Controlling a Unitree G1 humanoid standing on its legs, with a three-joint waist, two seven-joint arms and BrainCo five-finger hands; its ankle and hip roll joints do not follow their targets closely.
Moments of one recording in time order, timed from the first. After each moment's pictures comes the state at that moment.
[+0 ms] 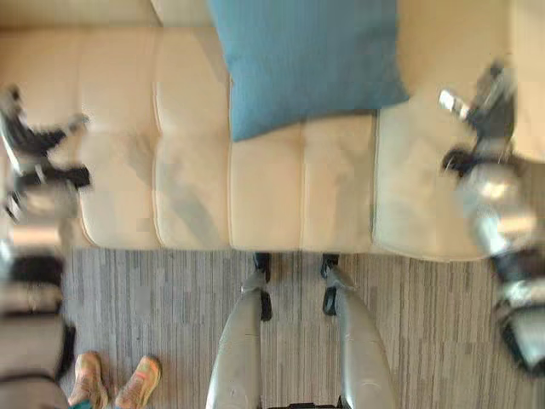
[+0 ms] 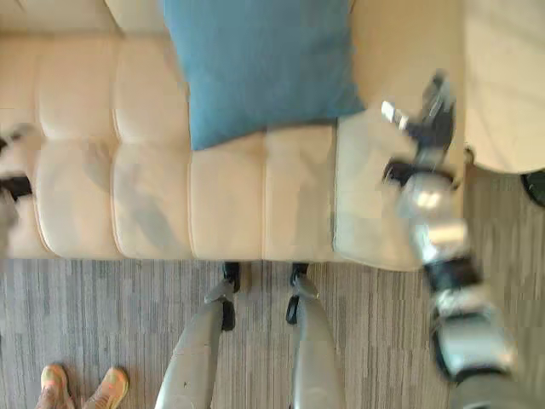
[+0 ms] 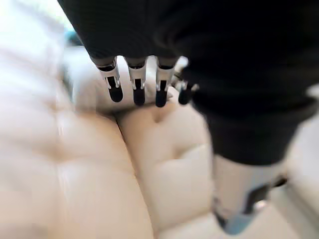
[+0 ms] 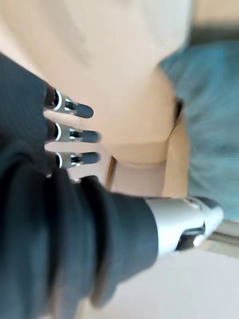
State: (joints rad) left arm -0.44 0.78 0.00 0.54 -0.42 -0.06 0.44; right arm -0.53 -0.58 0.13 0.31 0.53 -0.10 -0.44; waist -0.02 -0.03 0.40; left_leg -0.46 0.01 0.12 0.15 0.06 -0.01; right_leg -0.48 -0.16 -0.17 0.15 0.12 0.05
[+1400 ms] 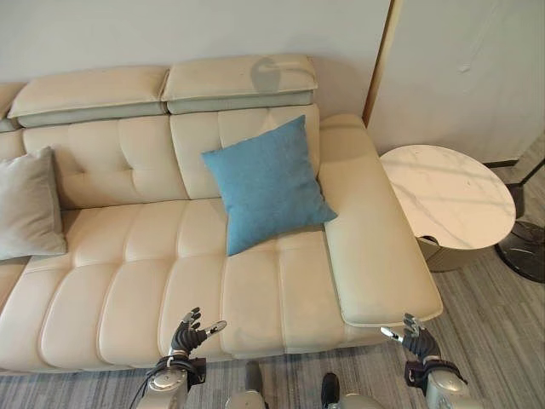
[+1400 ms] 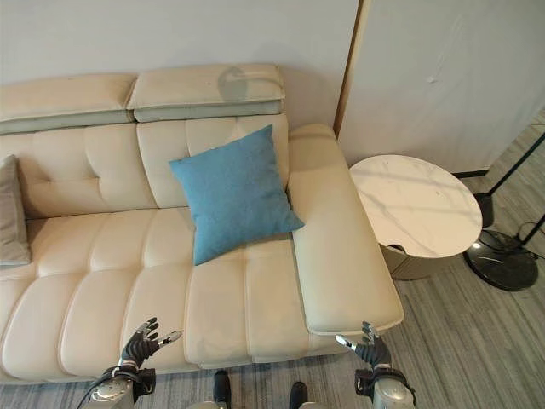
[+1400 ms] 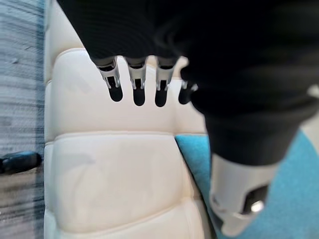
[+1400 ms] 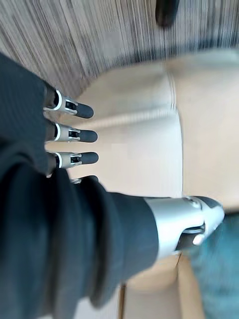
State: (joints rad) left arm 0.18 0.25 -0.04 0.44 -0.22 0.07 0.12; right arm 0.17 -0.32 0.03 0.46 0.25 0.07 -0.12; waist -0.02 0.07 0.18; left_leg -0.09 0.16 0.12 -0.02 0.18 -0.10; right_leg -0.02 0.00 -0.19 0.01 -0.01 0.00
